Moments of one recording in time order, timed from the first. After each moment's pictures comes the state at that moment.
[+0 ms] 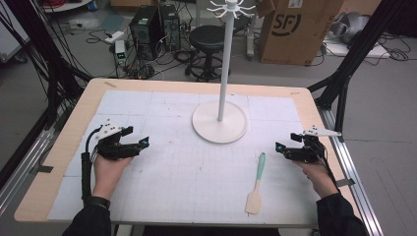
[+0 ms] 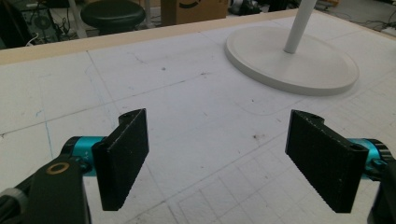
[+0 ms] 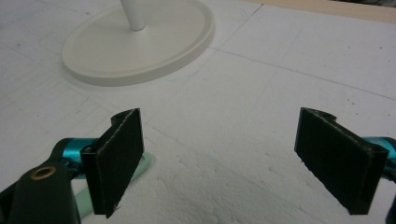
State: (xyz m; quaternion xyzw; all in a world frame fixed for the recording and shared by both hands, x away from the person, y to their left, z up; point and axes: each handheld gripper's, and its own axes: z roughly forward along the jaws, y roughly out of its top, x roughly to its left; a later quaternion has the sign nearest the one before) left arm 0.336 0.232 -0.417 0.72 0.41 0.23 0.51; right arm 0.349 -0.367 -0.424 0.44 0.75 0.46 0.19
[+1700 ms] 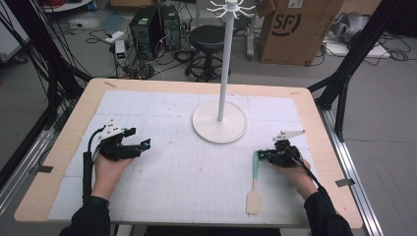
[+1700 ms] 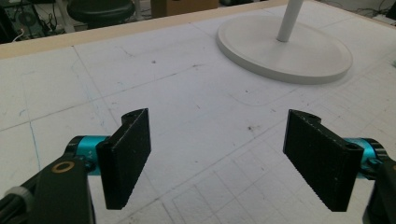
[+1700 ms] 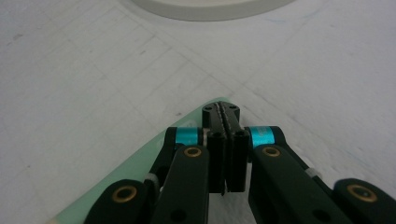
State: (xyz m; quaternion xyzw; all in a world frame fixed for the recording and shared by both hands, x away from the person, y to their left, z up) left arm 0.338 0.230 -0.422 0.74 0.39 0.22 0.51; right arm 0.354 -0.303 -0.443 0.38 0.84 0.38 0.09
